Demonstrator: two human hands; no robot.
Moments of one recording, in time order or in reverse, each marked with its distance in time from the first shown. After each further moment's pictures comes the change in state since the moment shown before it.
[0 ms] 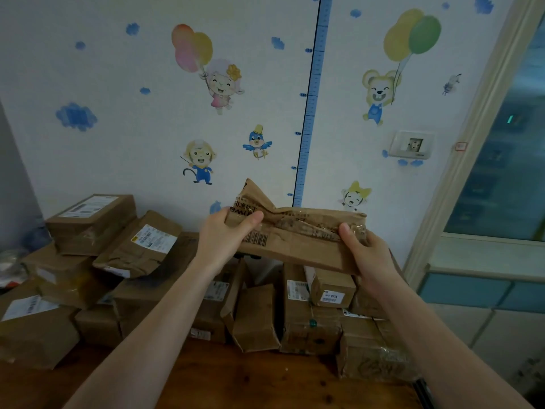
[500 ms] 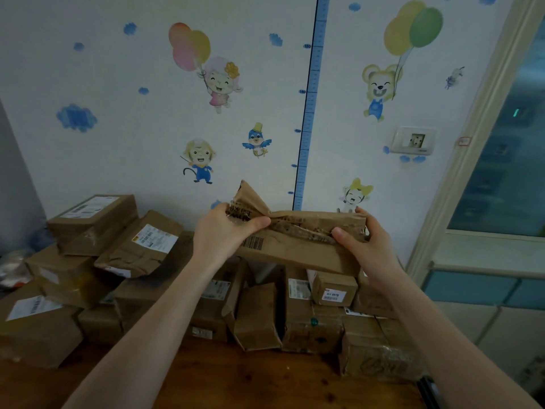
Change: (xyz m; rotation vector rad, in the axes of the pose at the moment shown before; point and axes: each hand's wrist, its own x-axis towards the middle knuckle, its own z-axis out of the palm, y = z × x) left_hand 0.006 0.004 0.002 0.267 0.066 0.045; right_hand 0.002 -0.001 -0.010 -0.236 -0.044 -0.225
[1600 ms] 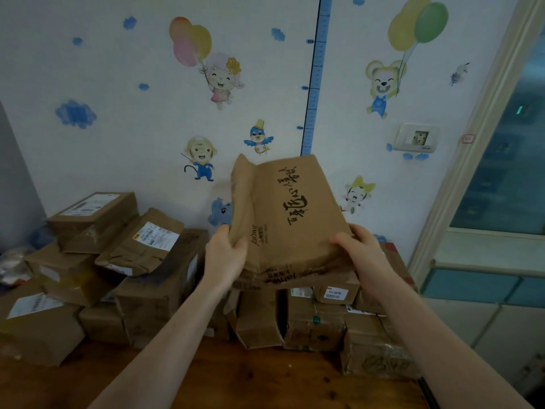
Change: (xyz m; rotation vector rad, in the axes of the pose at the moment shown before) left_hand -0.019 -0.026 0.022 -0.181 -0.036 -0.164; right_hand 0.005 0.007 0.020 0.137 -0.077 0.237
